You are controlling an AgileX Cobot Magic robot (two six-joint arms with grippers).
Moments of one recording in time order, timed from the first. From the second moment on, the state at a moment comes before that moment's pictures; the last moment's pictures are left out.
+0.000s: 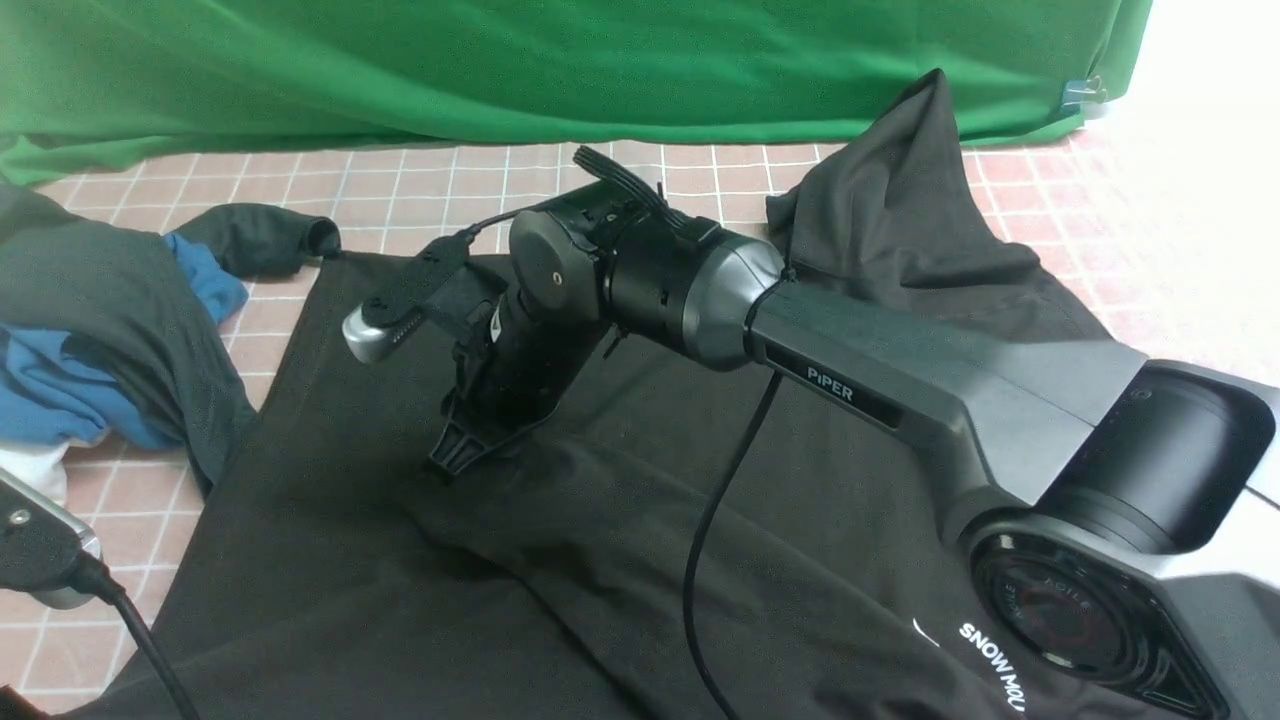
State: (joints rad) right arm 0.76 2.49 -2.21 0.19 0.93 -0.30; left arm -0.09 0.75 -0.63 0.05 1.22 0.41
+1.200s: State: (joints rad) right arm 0.74 2.35 -2.29 0.08 1.20 -0.21; left arm -0.09 0.75 -0.63 0.05 1.21 0.41
